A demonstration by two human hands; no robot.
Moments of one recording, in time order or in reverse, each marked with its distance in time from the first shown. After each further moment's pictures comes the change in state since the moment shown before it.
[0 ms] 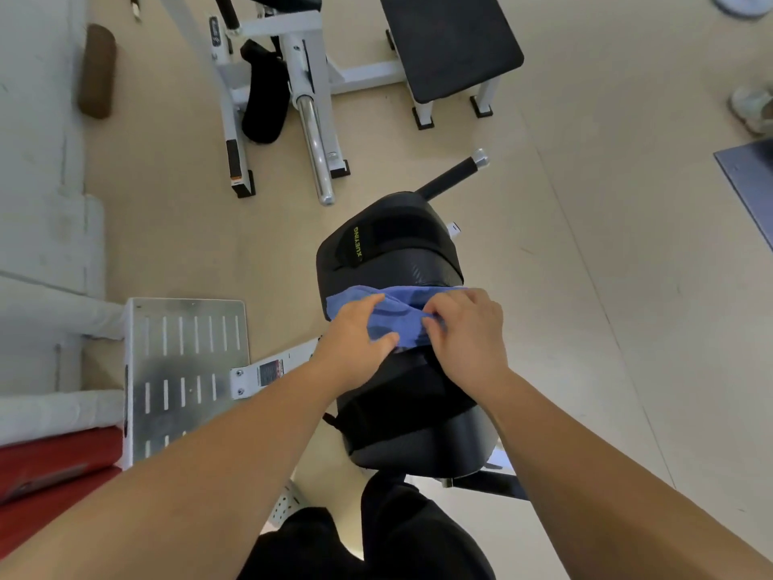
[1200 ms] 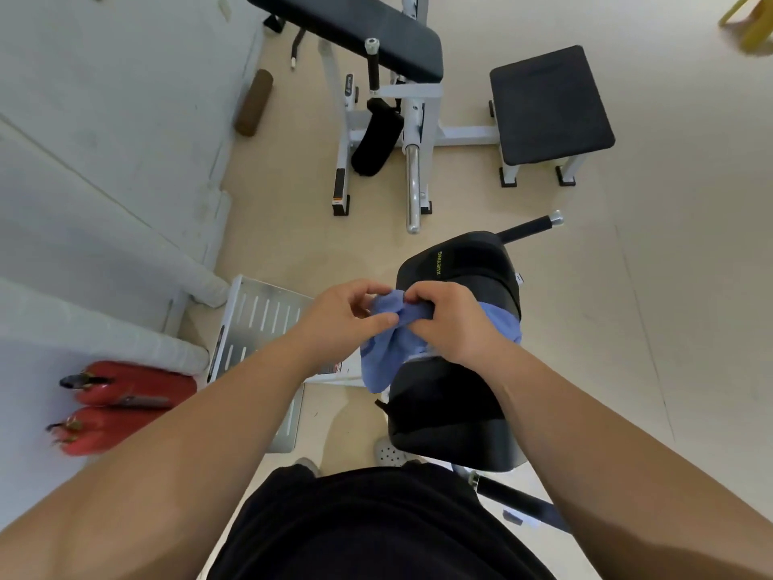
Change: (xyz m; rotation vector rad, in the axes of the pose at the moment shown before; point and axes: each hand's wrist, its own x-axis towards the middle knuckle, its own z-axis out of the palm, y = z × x) left_hand -0.140 0.021 -0.128 -0.324 0.205 0.018; right_hand 0.005 -0.140 -0.085 0.553 -0.426 -0.293
